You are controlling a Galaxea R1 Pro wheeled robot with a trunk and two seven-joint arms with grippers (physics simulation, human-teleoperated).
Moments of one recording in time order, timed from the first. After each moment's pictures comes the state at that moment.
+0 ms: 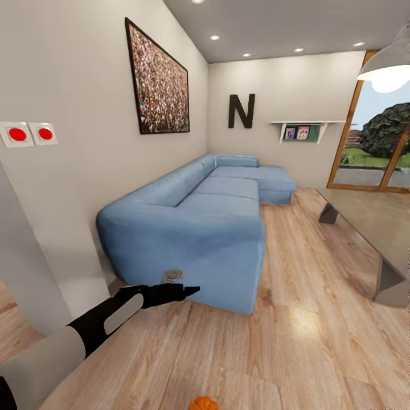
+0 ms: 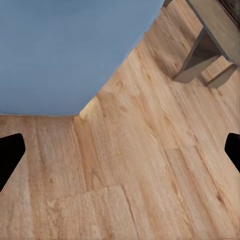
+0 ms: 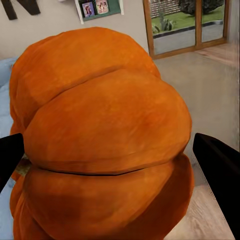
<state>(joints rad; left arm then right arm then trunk) -0.81 0.23 -0.87 -0.83 1.09 0.36 -0.30 -0.65 -0.71 -1.07 -1.39 0.23 0.88 0.93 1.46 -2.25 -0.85</state>
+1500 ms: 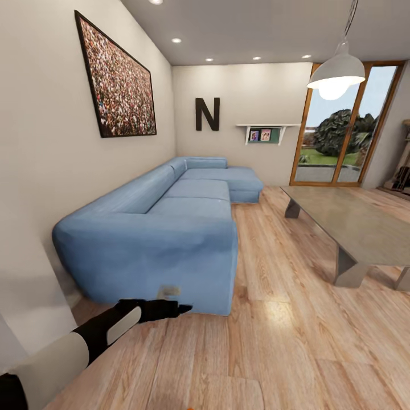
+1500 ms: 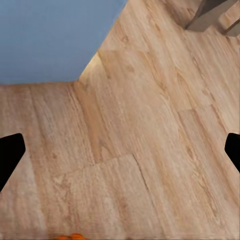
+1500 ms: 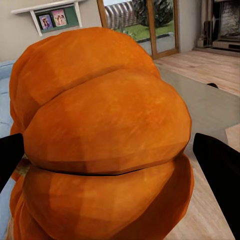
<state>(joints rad) -0.80 0.20 -0.93 -0.64 1.05 0.36 -0.31 -0.65 -0.71 -1.07 -1.39 0.24 0.86 0.93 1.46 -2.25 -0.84</state>
